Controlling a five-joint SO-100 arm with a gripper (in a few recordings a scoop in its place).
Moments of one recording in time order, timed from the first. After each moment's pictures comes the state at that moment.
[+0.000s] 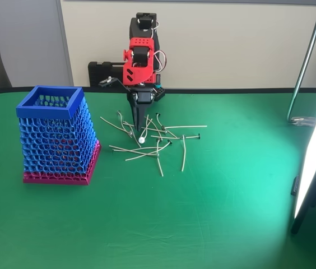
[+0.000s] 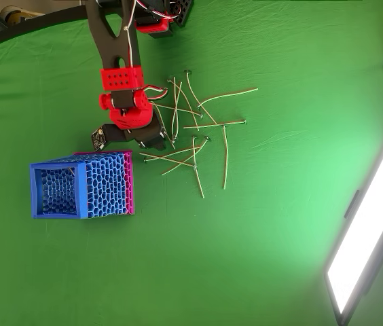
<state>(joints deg) 3.2 95.3 107.0 53.7 -24.1</state>
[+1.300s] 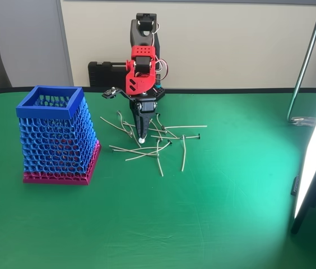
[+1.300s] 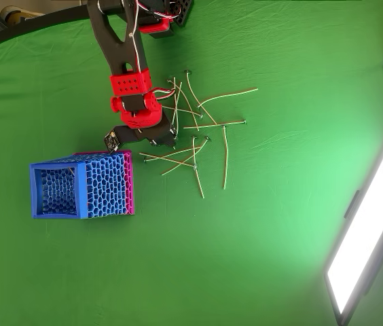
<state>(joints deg) 2.0 91.1 111.1 48.6 -27.0</state>
